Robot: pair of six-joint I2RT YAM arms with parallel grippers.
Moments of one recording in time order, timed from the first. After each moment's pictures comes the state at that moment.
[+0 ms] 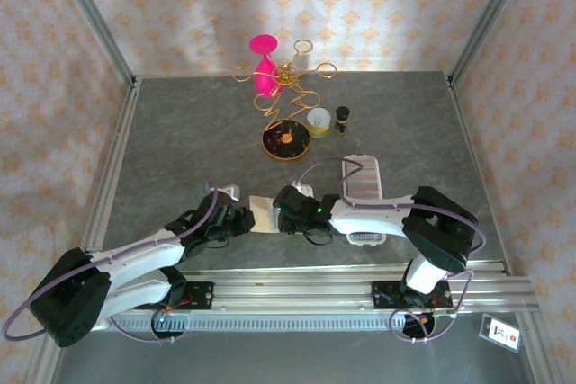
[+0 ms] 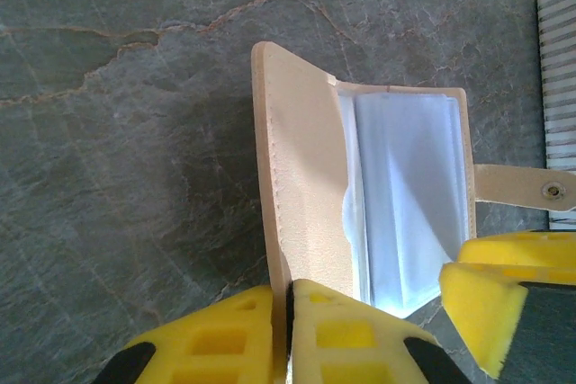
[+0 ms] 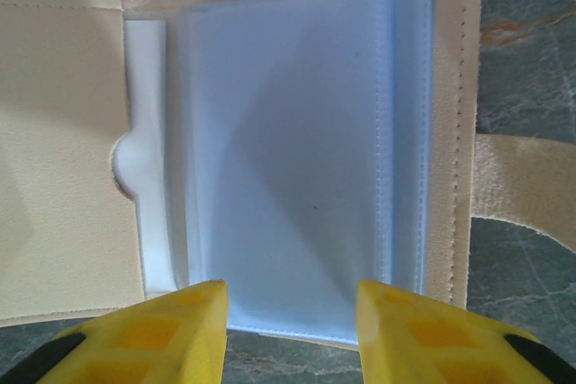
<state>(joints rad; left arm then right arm) -0.61 1.05 0.26 0.02 0.11 -0.86 1.07 1.64 0.88 -0.34 0.11 1.01</state>
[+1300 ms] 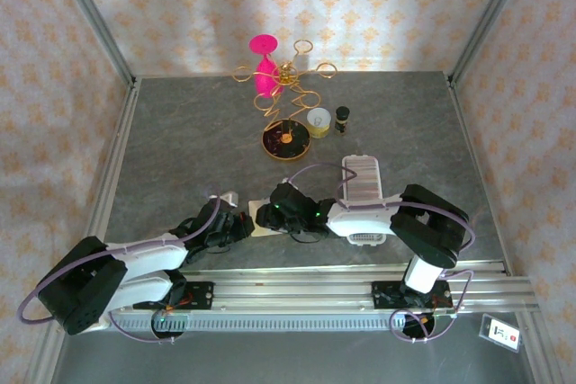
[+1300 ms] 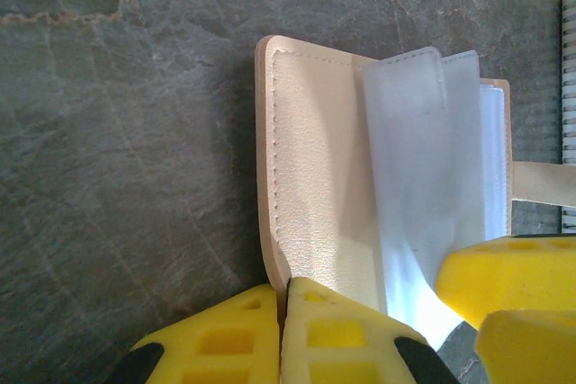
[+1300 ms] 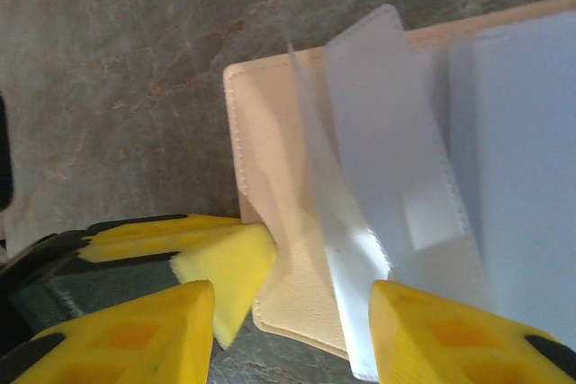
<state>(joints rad) -0.61 1.14 0.15 0.24 0.14 -0.94 1.07 1.69 0.84 0.06 -0.05 1.12</state>
